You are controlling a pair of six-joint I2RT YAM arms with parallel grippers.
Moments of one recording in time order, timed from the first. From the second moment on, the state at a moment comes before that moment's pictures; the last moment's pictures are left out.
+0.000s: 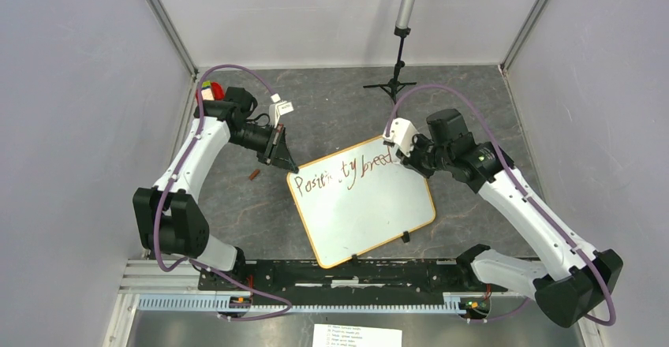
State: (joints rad) left arm -0.15 1.50 1.32 -1.22 0.97 0.38; right arm 0.52 1.10 1.09 -0.79 -0.23 -0.58
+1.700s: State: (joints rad) left arm -0.15 1.50 1.32 -1.22 0.97 0.38; right arm 0.52 1.16 1.18 -0.77 -0.18 -0.60
